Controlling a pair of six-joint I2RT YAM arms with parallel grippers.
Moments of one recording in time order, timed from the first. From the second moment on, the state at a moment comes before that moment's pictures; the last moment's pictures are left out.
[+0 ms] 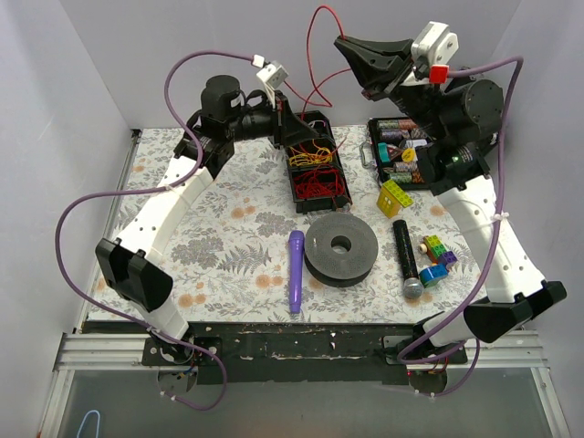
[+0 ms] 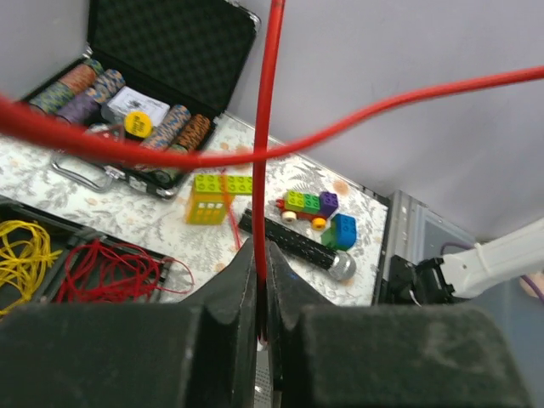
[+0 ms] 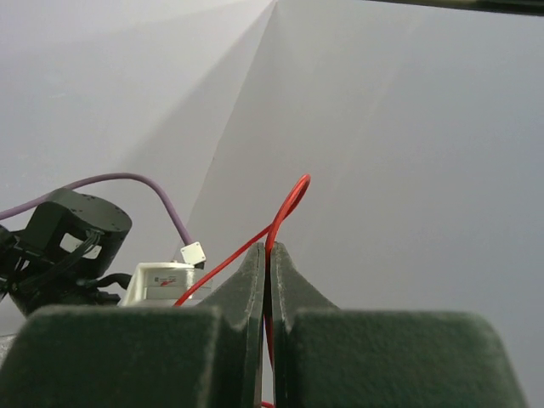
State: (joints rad) left arm -0.48 1.67 1.83 -0.27 0.77 -0.27; right arm 0.49 1.42 1.80 0.34 -0.55 -0.09
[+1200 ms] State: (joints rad) left arm -0.44 1.57 1.64 -0.32 0.55 -0.48; right arm 0.46 1.30 1.27 -0.19 -0.68 -0.28
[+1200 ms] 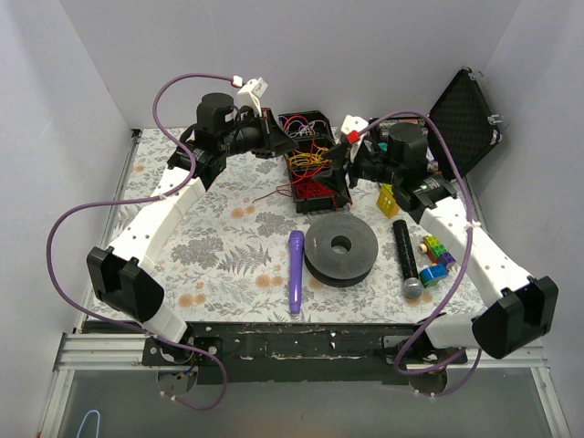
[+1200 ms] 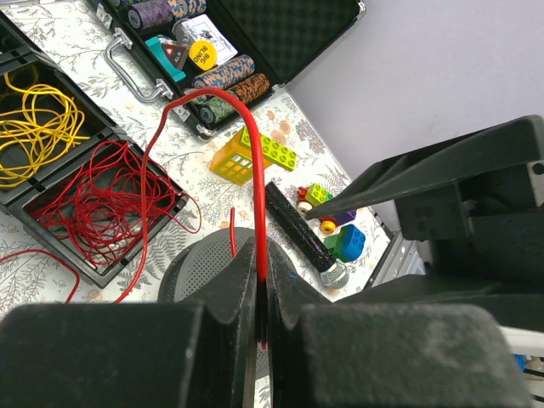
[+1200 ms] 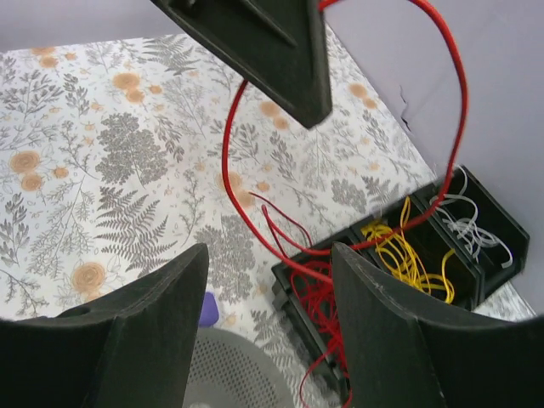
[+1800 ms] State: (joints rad) left arm -0.43 1.57 1.65 -0.32 0.55 -0.49; right arm 0.50 1.53 1.31 -0.11 -0.83 -0.37
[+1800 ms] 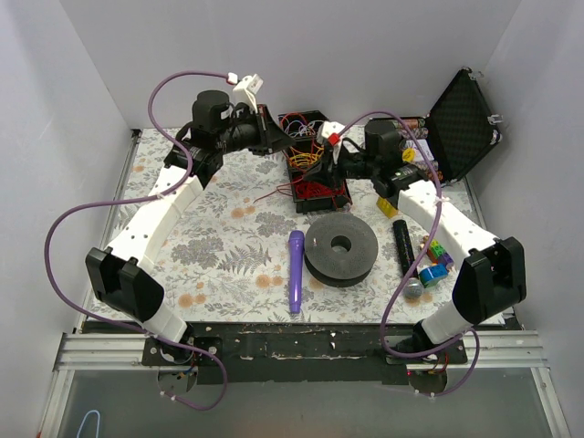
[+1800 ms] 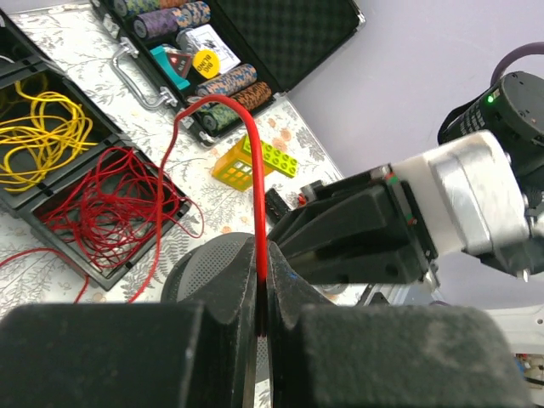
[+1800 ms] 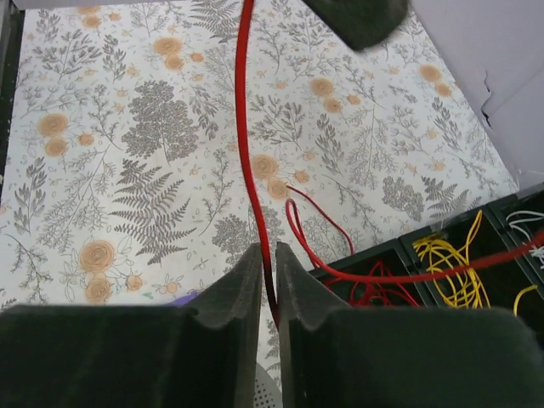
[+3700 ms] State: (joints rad) left arm -0.72 1.45 1.69 -0.87 0.76 0.91; right arm 0.53 1.39 1.55 -0.76 -1.06 0.01
